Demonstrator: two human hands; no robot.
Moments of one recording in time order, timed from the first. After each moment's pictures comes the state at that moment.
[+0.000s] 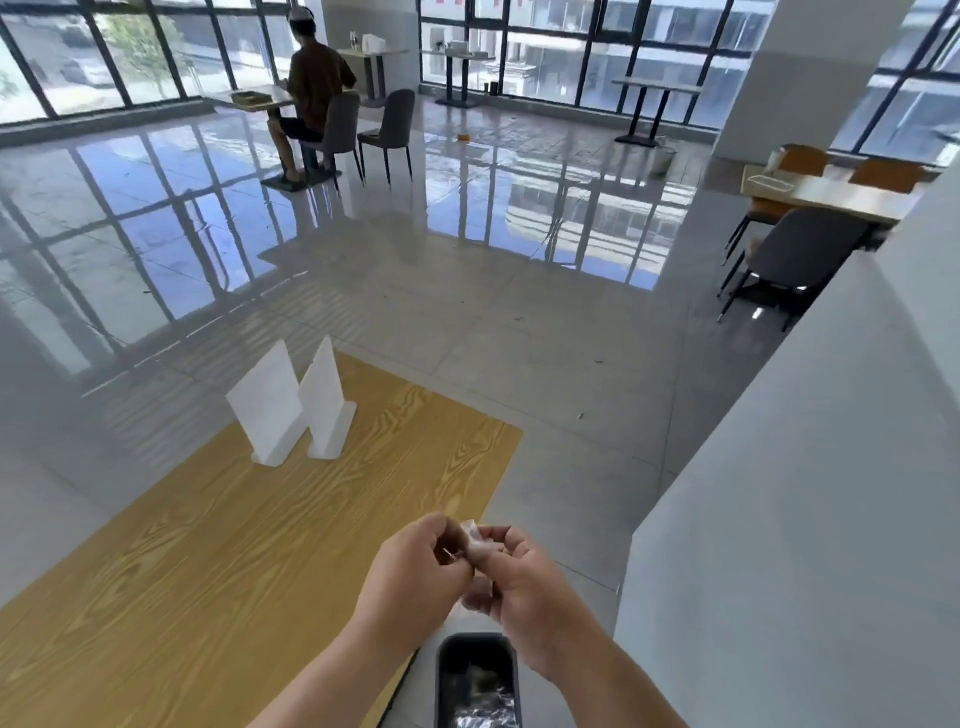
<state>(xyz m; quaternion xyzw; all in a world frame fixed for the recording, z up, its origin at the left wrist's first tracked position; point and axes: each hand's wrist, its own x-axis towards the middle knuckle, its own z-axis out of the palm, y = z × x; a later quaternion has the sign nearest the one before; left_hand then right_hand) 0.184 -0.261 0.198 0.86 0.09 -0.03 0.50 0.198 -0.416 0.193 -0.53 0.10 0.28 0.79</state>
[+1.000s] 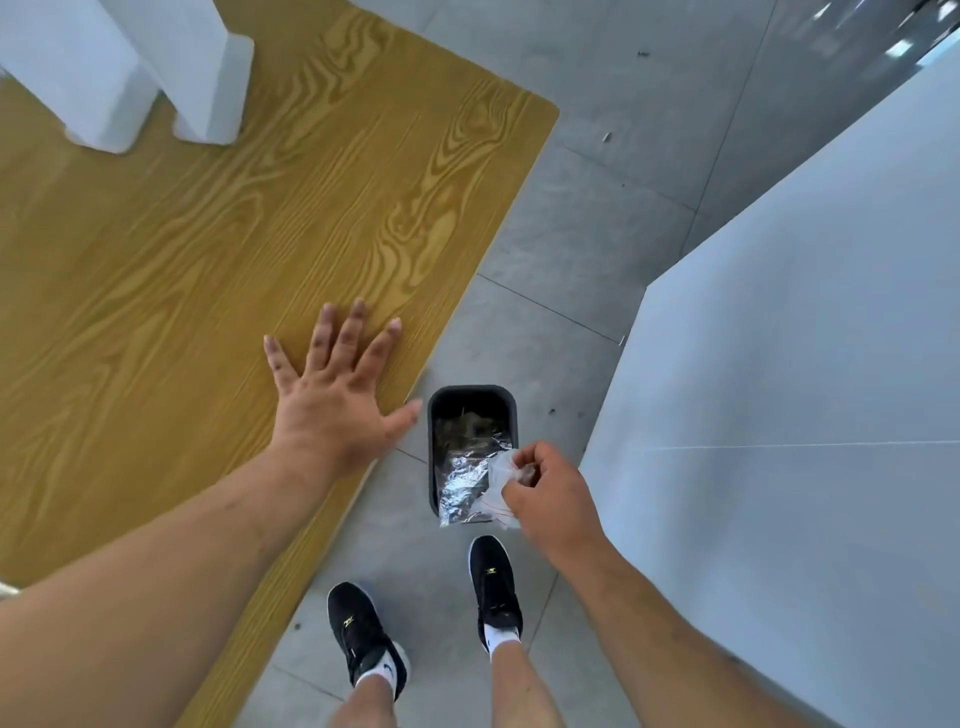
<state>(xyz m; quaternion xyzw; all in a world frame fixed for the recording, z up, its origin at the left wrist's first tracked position) 0.206 -0.190 -0.104 0.98 0.01 -0.16 0.07 0.141 -0.449 -0.107 -0.84 0.19 0.27 0.42</state>
